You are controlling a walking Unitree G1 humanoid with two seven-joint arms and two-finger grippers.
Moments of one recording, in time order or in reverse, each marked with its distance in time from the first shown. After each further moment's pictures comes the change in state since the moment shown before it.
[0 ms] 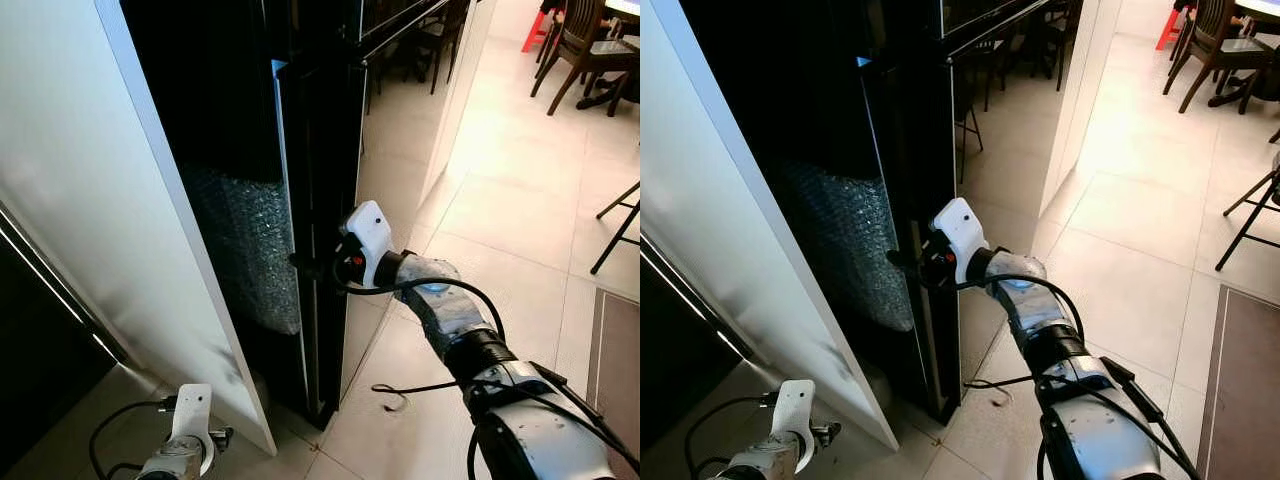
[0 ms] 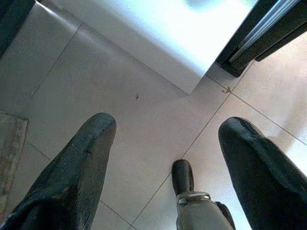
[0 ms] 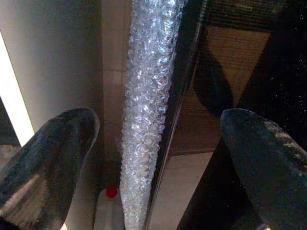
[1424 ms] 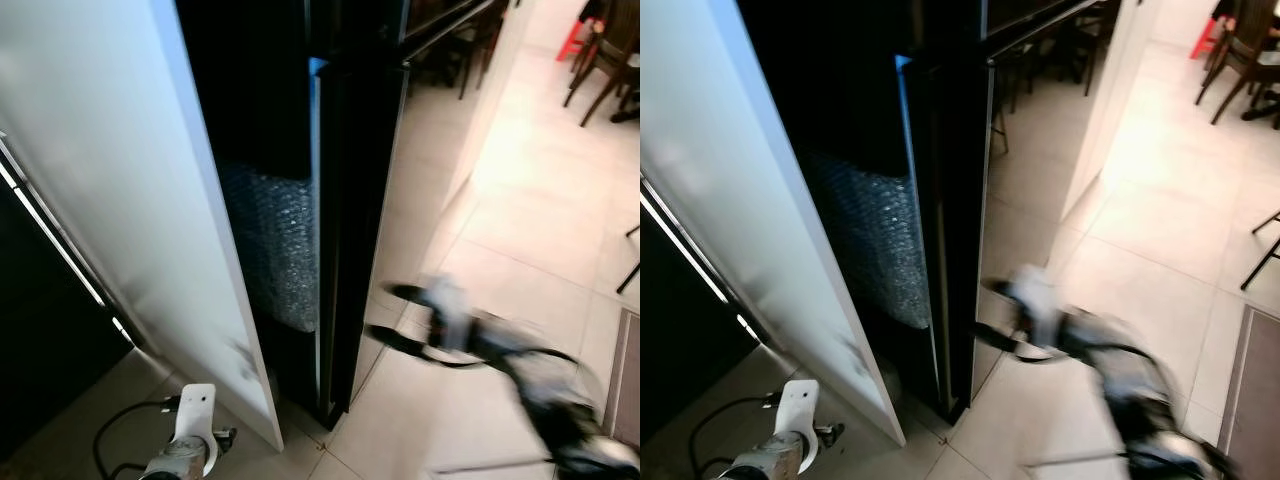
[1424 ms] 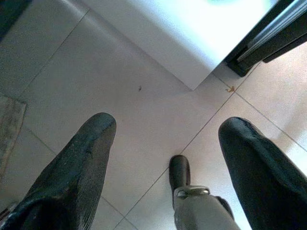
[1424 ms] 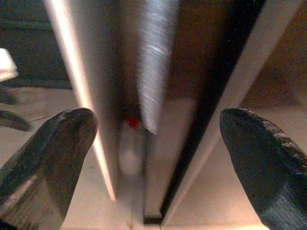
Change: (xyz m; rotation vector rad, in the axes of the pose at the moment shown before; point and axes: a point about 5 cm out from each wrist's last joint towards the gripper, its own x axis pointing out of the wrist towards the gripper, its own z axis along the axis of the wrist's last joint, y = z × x) left arm 0.000 -0.002 -0.002 -0.002 0.004 -0.004; right arm -0.133 -0.022 -0.077 0.094 0.184 -0.017
